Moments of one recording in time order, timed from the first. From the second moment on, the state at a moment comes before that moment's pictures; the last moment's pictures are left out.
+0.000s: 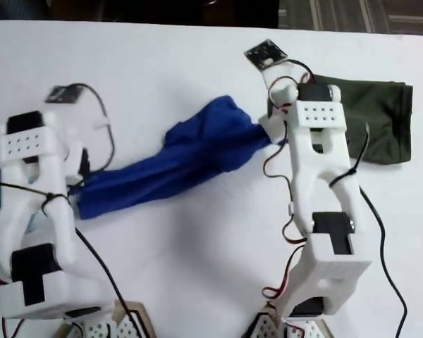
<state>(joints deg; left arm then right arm) -22.4 -3.0 15.1 86.4 -17.5 -3.3 15.1 -9.6 73.3 35.0</state>
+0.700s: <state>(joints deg) -8.9 -3.0 15.4 100.9 -37.1 4.5 10.5 -9.7 85.7 46.9</state>
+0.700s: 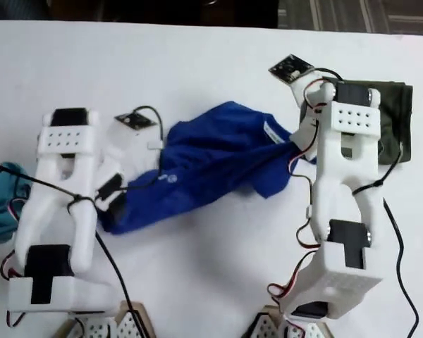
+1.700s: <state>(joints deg) 2.7 -3.2 44.2 70.1 -37.7 4.6 10.5 -9.7 85.7 46.9</state>
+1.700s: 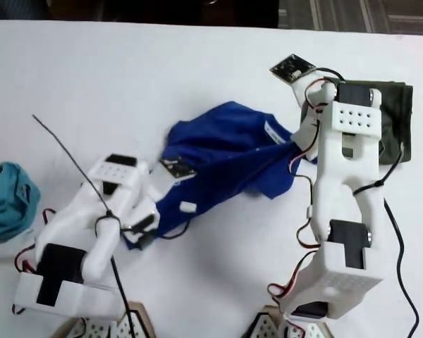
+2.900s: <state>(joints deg) 3.3 -3.2 30.0 83.6 -36.4 11.1 10.4 -6.9 81.2 46.9</state>
